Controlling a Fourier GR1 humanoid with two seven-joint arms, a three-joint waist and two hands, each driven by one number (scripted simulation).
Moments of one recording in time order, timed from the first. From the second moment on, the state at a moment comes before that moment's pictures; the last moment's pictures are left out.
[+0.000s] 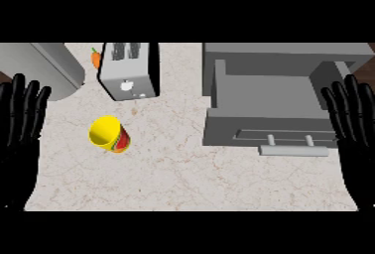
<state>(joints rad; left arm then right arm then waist) -0.02 0.11 0.03 -2.10 -0.04 -0.02 -0.02 -0.03 -0.10 0.01 -2.10 0.00 0.07 0.00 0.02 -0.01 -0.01</state>
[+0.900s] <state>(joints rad) -0.02 0.29 0.14 -1.77 0.62 -0.53 0.05 -0.05 -0.13 -0.03 -2.04 0.03 0.07 0.05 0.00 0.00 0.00</state>
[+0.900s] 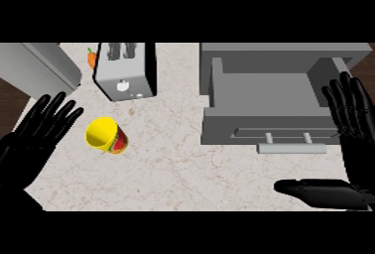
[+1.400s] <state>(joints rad) -0.09 0.30 0.22 -1.45 0.43 -0.59 -0.11 -0.05 -0.14 -0.06 -2.02 0.02 0.10 0.02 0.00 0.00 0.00</state>
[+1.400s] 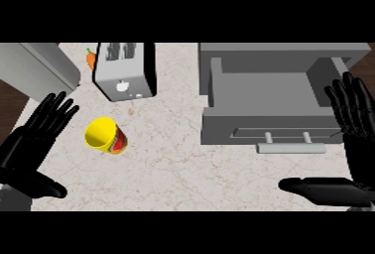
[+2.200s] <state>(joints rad) -0.30 0.35 0.24 -0.75 0.05 -0.53 -0.58 -0.04 -0.12 -0.06 -1.98 0.03 0.12 -0.02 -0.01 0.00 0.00</state>
